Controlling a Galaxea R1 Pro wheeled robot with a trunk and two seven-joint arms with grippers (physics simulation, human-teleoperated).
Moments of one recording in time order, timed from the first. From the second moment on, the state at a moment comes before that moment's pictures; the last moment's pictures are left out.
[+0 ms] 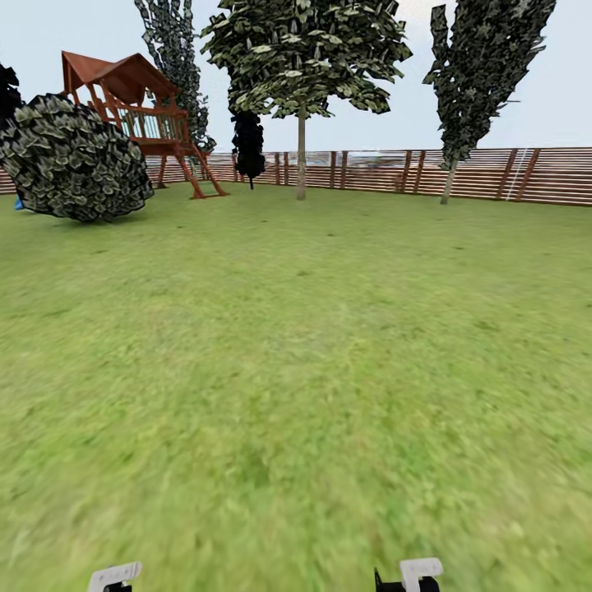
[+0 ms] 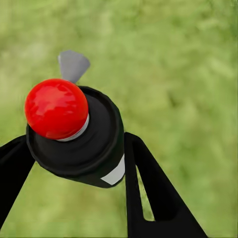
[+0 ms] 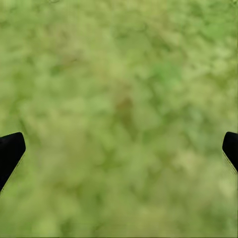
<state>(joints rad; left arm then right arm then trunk) -0.36 0.15 0.88 -0.17 -0.62 -0.37 -0.16 -0.41 0.03 0.08 -0.03 0.04 -0.46 -0.13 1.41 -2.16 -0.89</state>
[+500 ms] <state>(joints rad) -0.36 0.14 0.88 -0.18 -0.64 -0.39 -0.16 -0.41 0.03 0.08 -0.03 0.04 -0.46 -0.13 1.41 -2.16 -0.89</state>
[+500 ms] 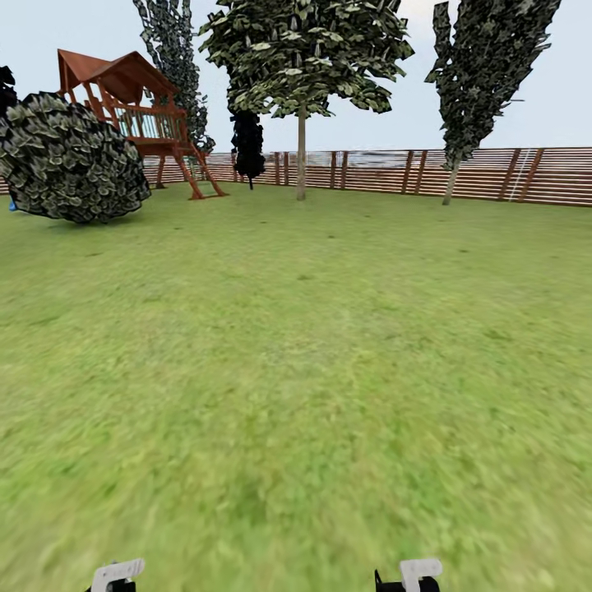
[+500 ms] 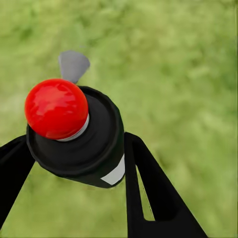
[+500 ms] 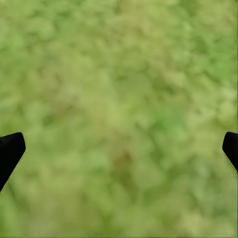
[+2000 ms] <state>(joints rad) -0.34 0.14 0.89 -0.15 -0.71 -0.43 -0.16 -0.41 0.03 0.08 -0.03 0.04 -0.46 -0.13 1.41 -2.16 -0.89</state>
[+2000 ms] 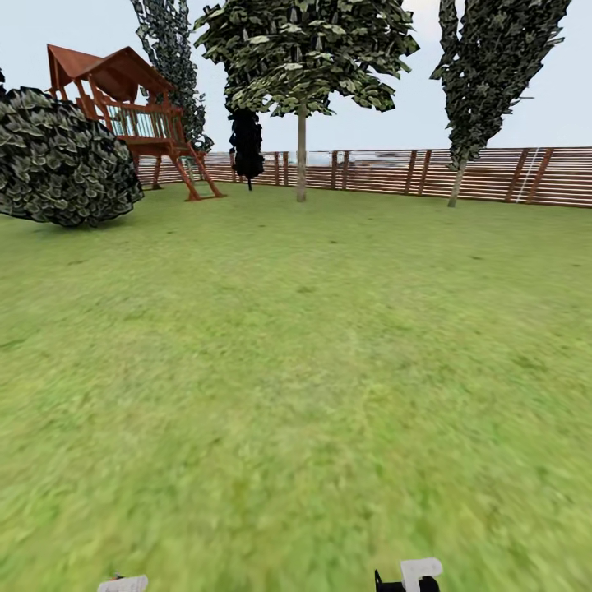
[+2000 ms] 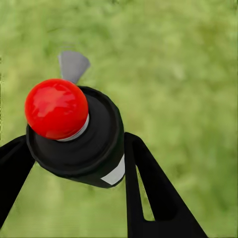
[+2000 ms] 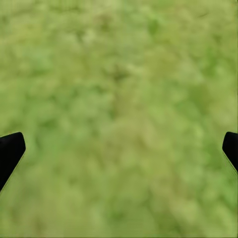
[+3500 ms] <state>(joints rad) -0.33 0.14 0.89 -0.14 -0.65 -0.42 -0.16 -0.41 0.03 0.08 -0.03 0.04 -0.46 -0.13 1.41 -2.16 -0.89</state>
